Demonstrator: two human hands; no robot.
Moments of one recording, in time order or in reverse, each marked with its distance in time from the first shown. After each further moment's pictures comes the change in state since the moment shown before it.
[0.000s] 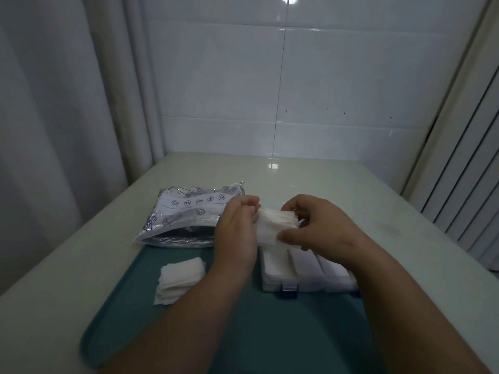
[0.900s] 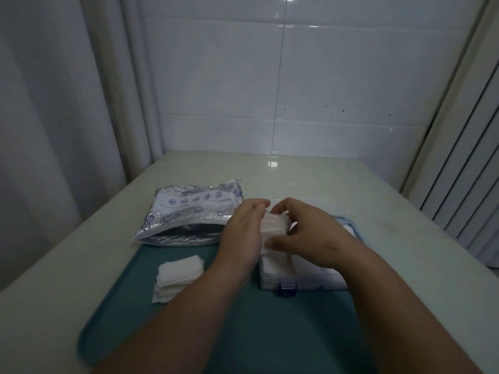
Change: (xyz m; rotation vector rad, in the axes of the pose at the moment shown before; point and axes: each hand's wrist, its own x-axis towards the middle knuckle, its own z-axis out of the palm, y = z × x) left_hand -0.001 -0.005 0.003 0.091 -0.149 -0.035; right_hand -0.002 -0.003 0.011 -0.081 -0.062 -0.032
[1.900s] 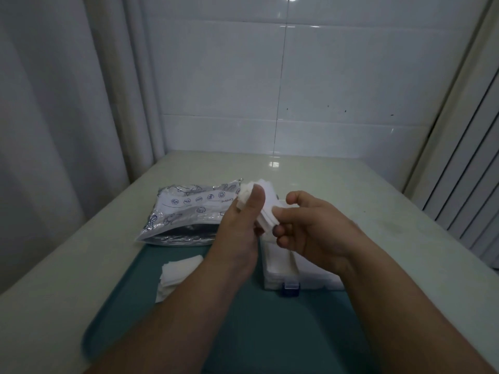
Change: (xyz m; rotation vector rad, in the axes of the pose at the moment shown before) left_hand 0.004 0.003 -0.008 -0.590 -0.199 -0.042; right_hand -0.011 -0.022 -0.005 1.170 -0.144 0.216
